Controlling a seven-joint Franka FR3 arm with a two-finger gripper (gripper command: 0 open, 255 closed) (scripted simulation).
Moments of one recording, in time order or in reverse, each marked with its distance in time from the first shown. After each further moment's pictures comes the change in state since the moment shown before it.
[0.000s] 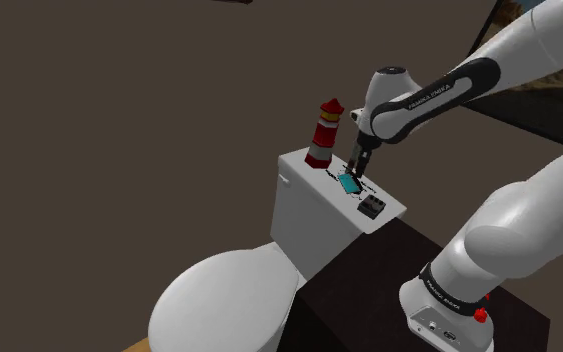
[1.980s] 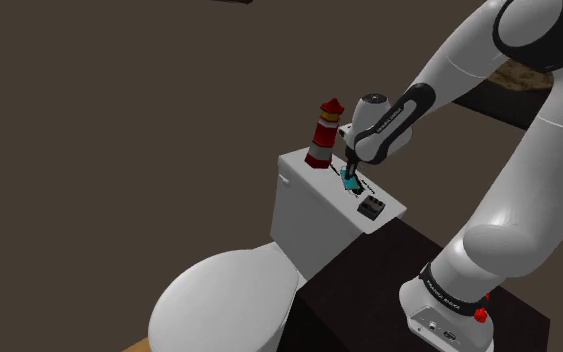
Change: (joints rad) arm -0.018 0.386 -0.041 0.109 -0.009 0.358 -0.106
